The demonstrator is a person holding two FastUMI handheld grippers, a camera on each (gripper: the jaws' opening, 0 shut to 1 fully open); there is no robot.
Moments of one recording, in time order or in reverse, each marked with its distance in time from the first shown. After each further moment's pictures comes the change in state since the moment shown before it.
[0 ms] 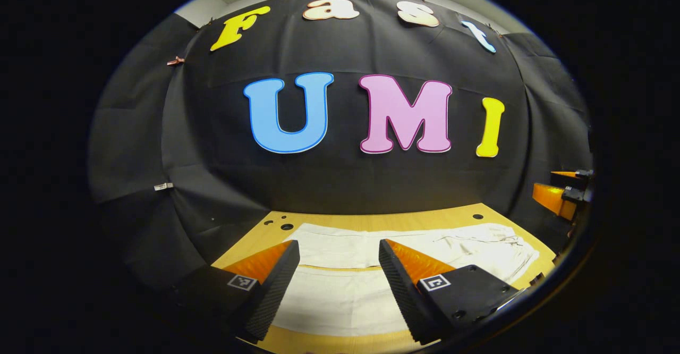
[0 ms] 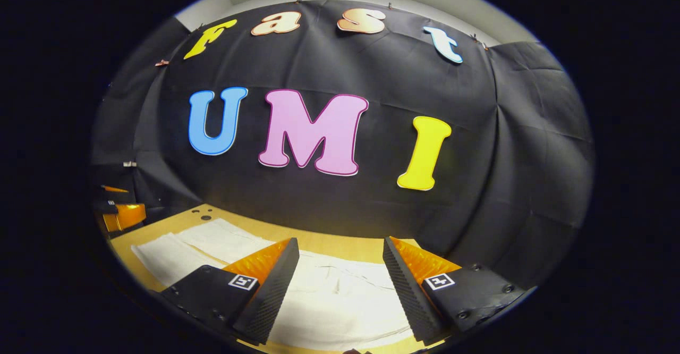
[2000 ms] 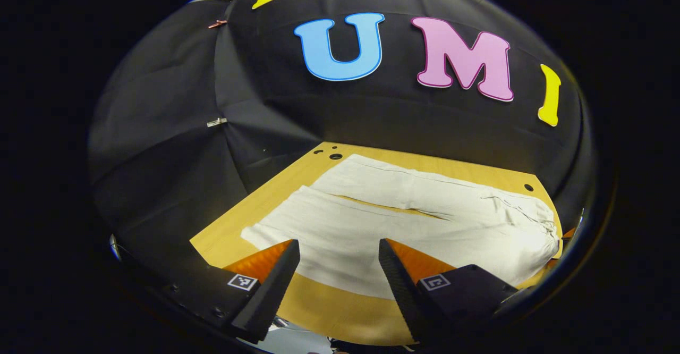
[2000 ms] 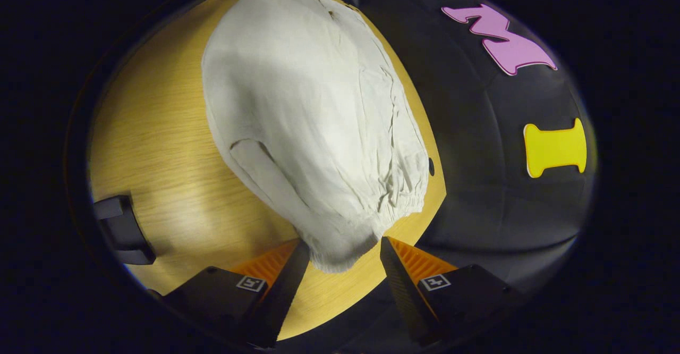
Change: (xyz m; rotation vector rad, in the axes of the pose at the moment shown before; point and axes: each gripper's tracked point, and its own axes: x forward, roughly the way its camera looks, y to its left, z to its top) left arm -0.020 0.014 -0.113 -0.120 0.359 0.351; right arm 0.030 -0.194 -0.344 -1.102 0.555 0.539
